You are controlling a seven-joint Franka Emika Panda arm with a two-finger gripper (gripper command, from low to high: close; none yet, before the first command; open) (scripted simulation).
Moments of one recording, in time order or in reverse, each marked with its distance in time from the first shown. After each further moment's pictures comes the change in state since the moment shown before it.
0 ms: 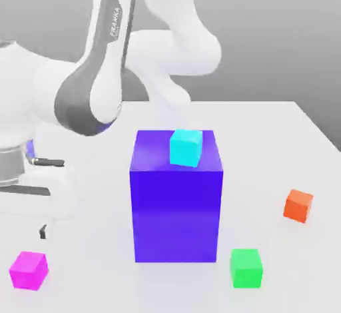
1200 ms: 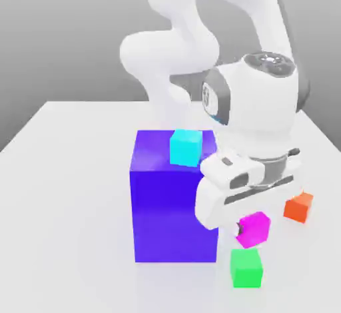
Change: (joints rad) arm 0.507 -0.144 0.345 -0.199 -0.218 0.051 0.417
